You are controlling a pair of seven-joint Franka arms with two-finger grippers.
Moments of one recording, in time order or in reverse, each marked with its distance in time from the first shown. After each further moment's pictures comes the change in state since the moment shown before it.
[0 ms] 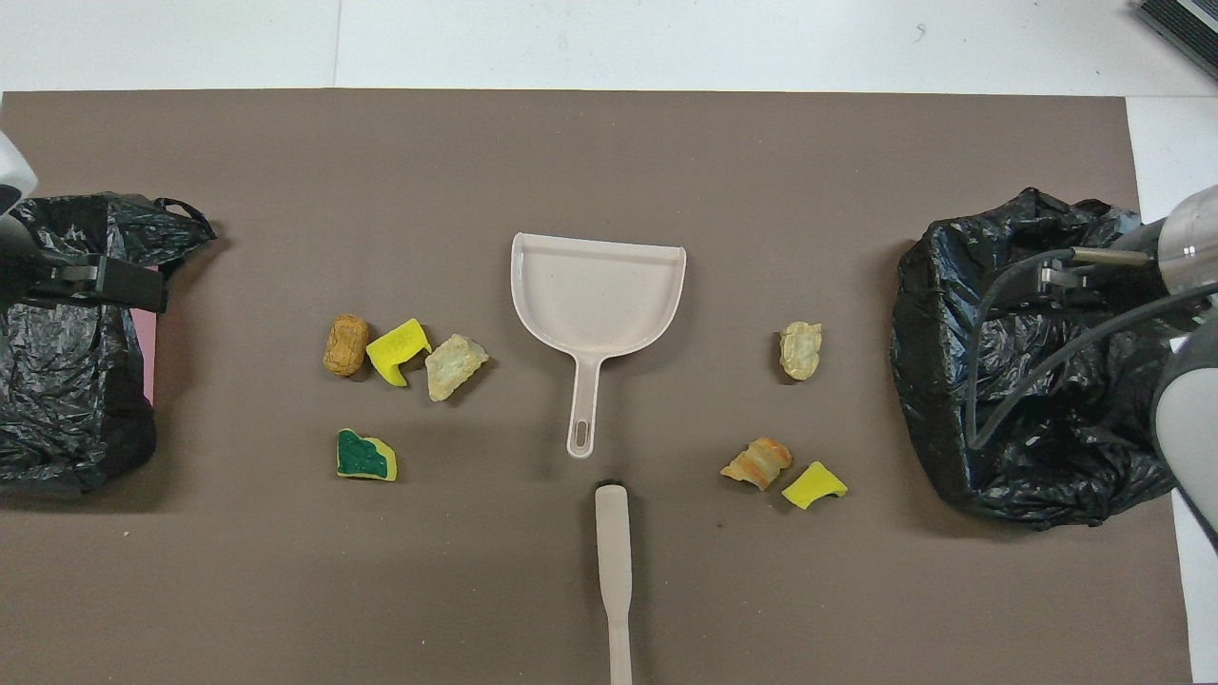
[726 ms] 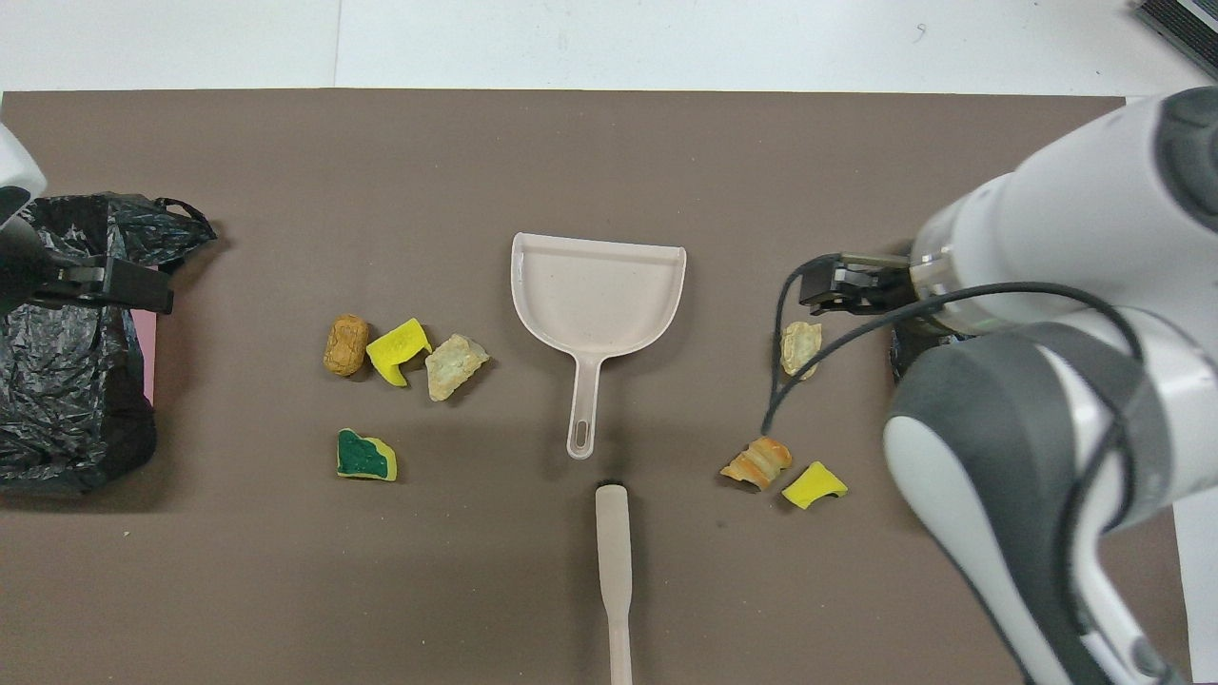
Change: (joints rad) left arm -0.002 0.000 -0.004 -0.001 0.000 -0.003 0.000; right arm 0.234 0.102 0.010 -0.034 -0.005 0.158 0.283
